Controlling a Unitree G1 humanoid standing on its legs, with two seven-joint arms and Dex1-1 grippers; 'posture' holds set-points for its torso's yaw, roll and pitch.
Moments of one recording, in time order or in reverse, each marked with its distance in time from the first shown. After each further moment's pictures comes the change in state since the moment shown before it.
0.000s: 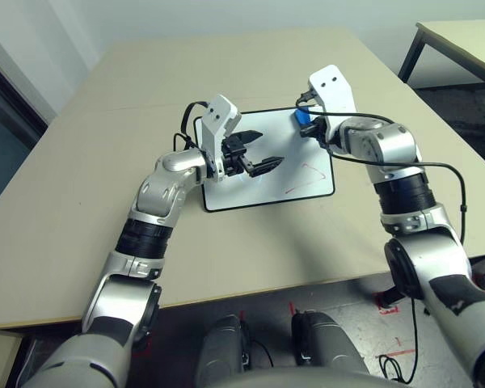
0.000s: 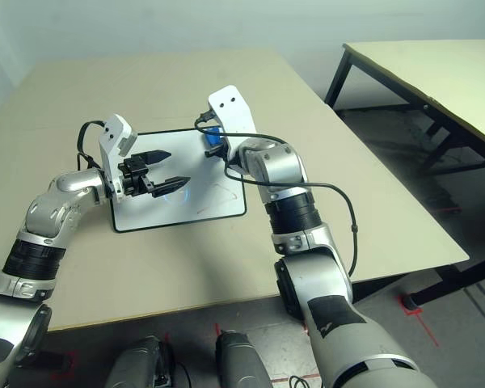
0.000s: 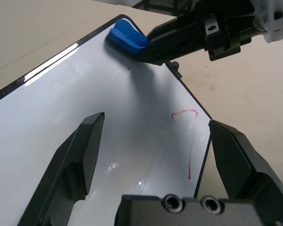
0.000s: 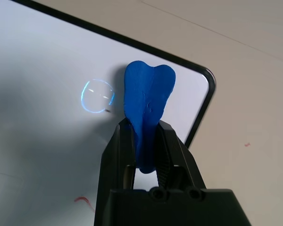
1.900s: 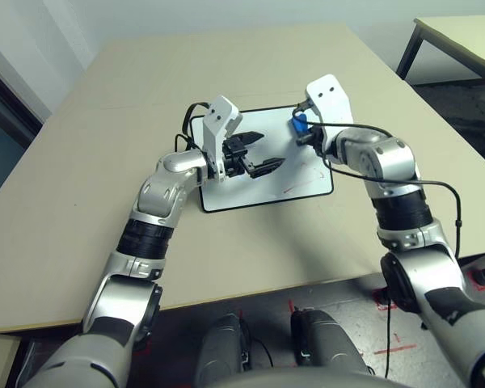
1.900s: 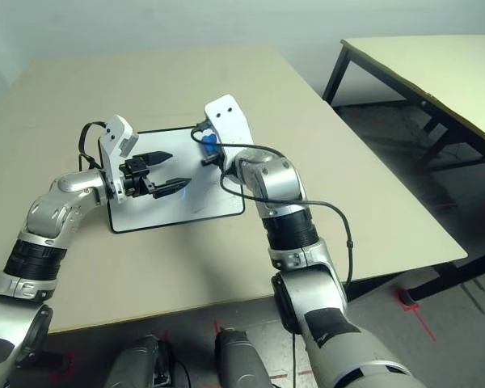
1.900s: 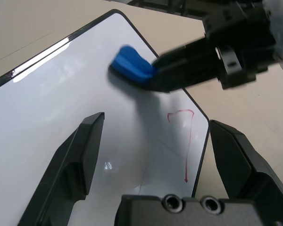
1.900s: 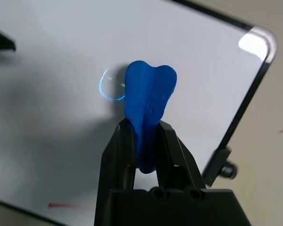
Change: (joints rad) left arm 0.002 -0.006 -0.001 -0.001 0.000 0.007 -0.004; right arm 0.126 0.079 0.038 -0.226 0.015 0.134 -0.017
